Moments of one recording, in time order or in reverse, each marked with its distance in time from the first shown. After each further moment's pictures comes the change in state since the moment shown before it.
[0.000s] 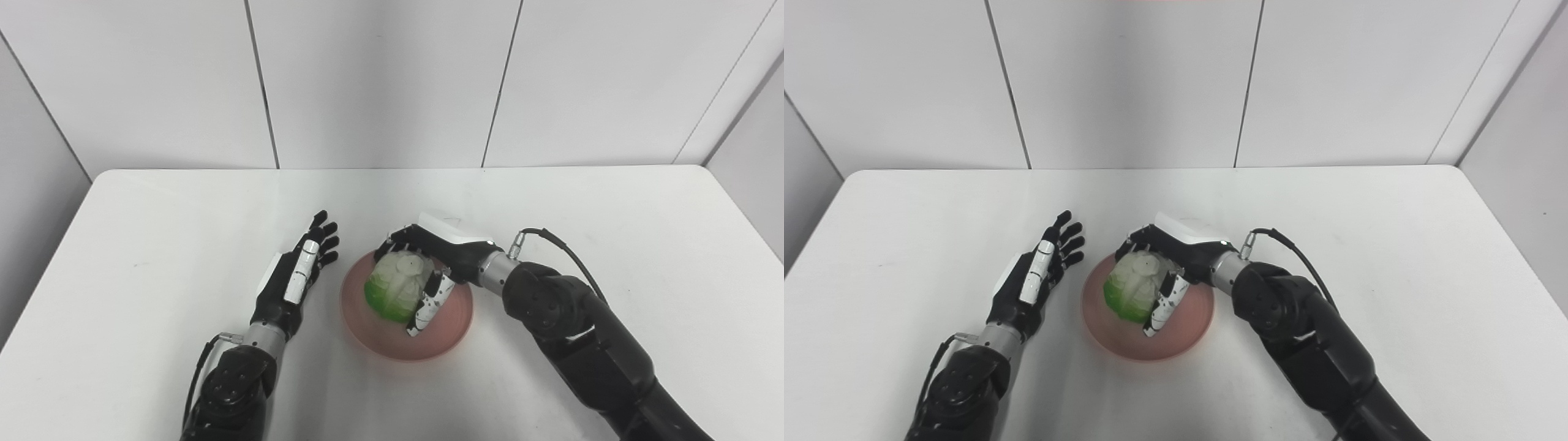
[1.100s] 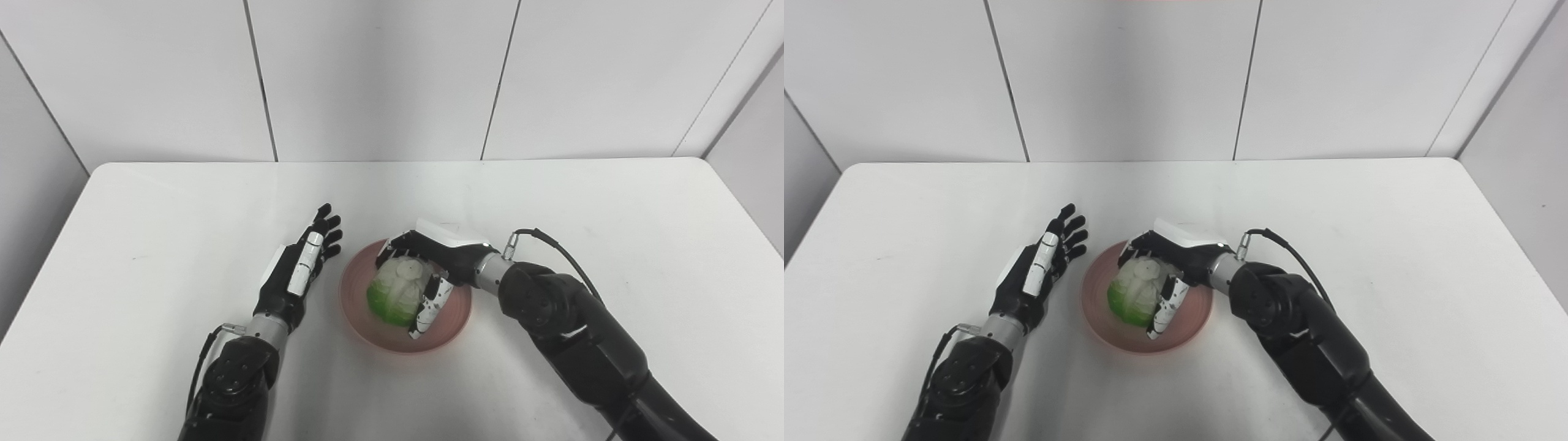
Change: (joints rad) left arm 0.000 0.000 -0.009 -0.021 0.000 0.034 -0.002; right arm 0.003 0.002 0.031 0.047 -0.043 -0.006 -0.013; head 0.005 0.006
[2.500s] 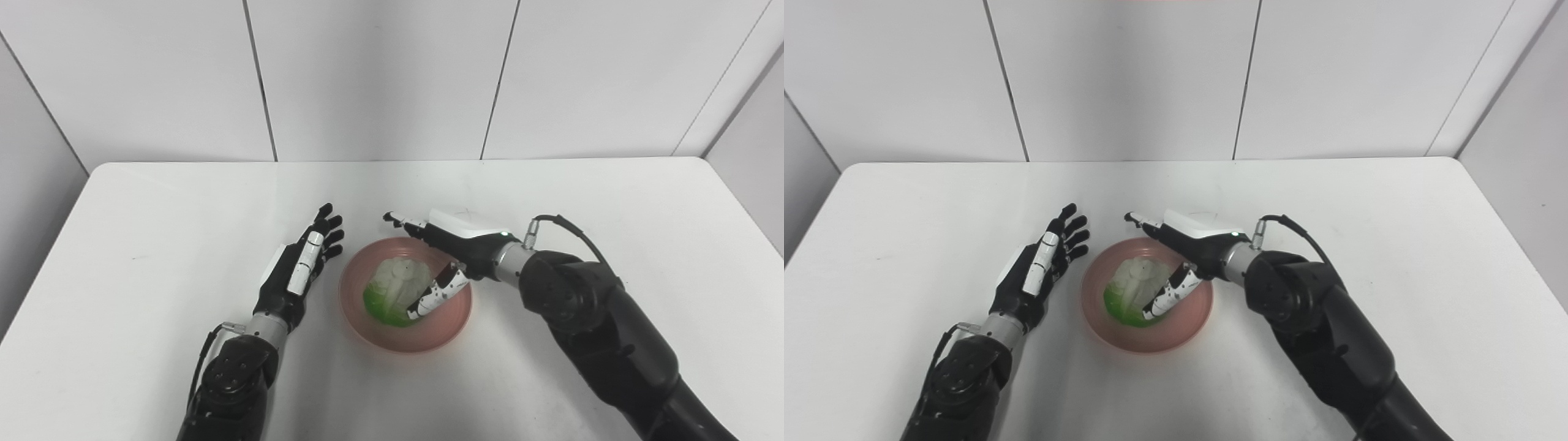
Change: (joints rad) left arm -0.004 0.002 0.008 0.005 0.000 0.000 -0.017; right arm -0.014 -0.044 -0.059 -0.266 -0.098 0.184 0.254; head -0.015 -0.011
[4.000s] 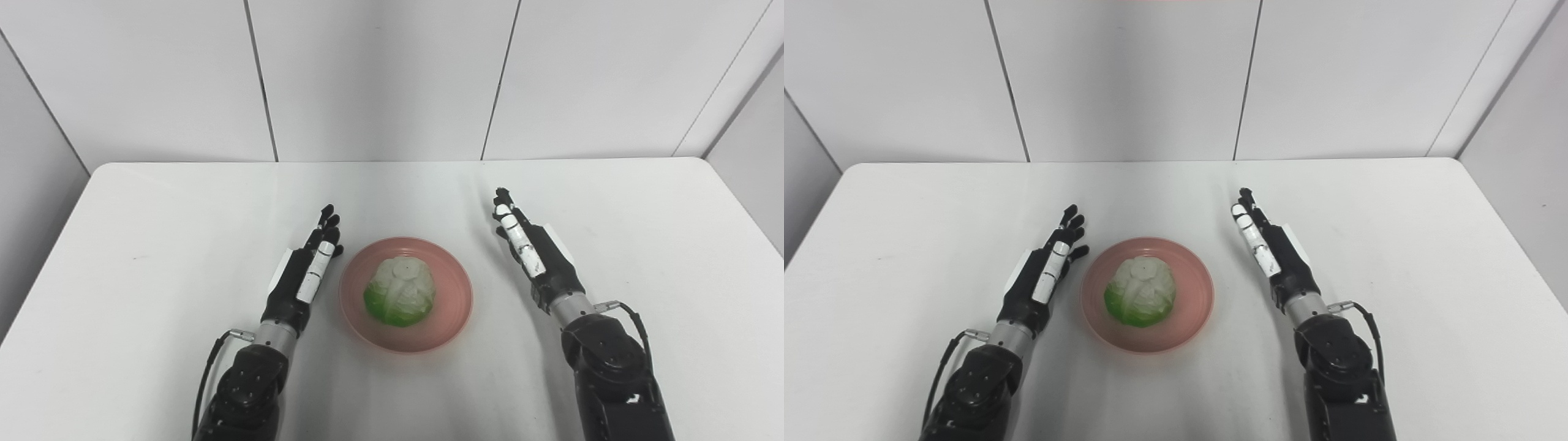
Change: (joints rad) left arm 0.040 -0.024 -0.020 0.014 0.144 -0.120 0.078; right arm 0.275 0.282 -0.494 0.300 0.650 -0.199 -0.563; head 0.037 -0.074
